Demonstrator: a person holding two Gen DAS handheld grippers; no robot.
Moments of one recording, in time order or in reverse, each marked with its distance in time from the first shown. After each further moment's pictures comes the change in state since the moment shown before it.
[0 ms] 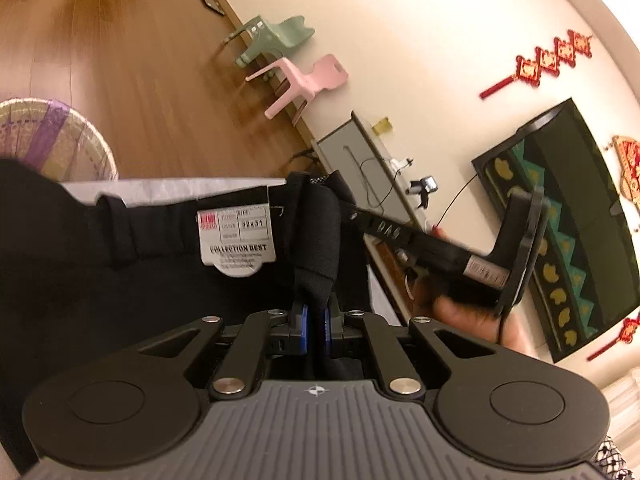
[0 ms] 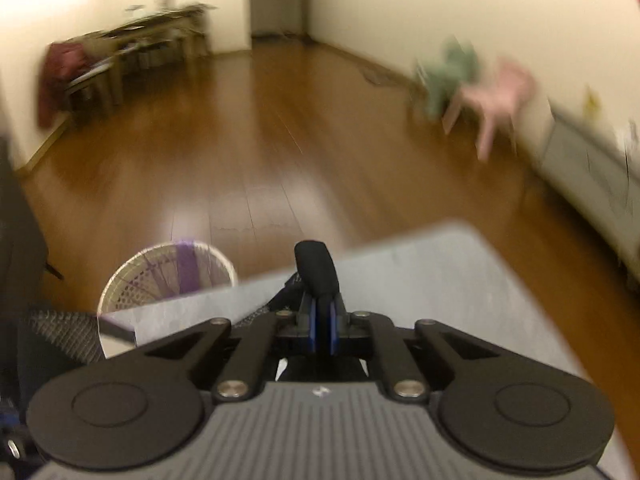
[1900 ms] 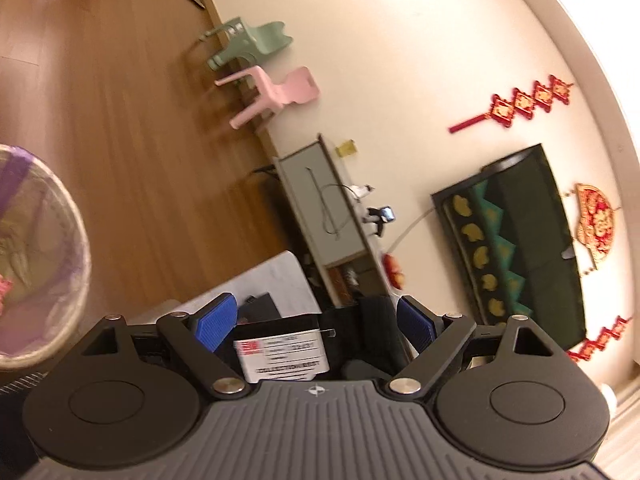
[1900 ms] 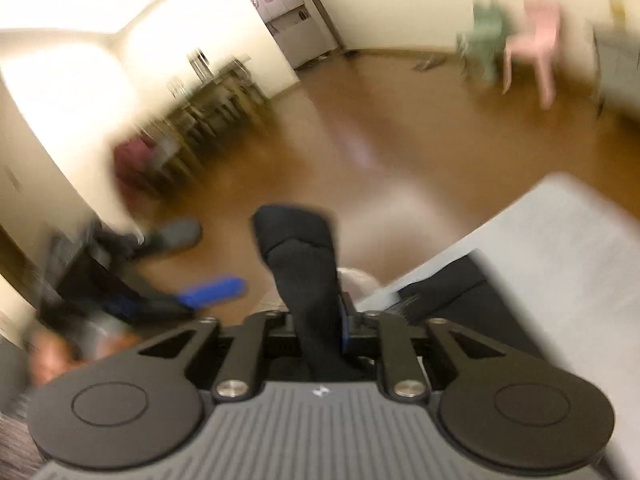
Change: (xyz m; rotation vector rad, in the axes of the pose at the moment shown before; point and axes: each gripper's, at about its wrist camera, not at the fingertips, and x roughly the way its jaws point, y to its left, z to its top) left arm 0.004 0.051 0.115 -0.066 0.035 -0.165; right arm -0.007 0.016 0.030 0.414 0.009 0.333
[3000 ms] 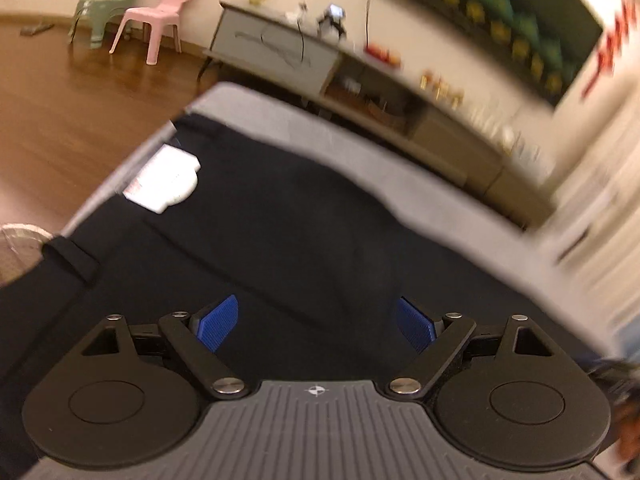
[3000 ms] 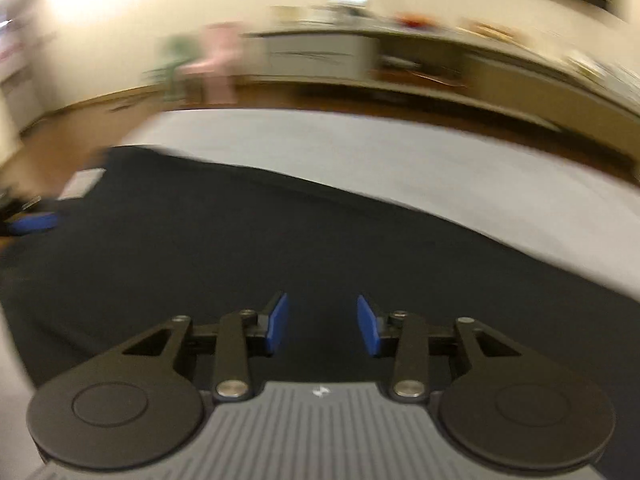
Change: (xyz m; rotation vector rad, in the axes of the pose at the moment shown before) left arm 0.073 -0.055 -0.145 0.759 0.469 0.210; right arm -0.276 -0.012 -0.350 0.433 -0.237 -0.895
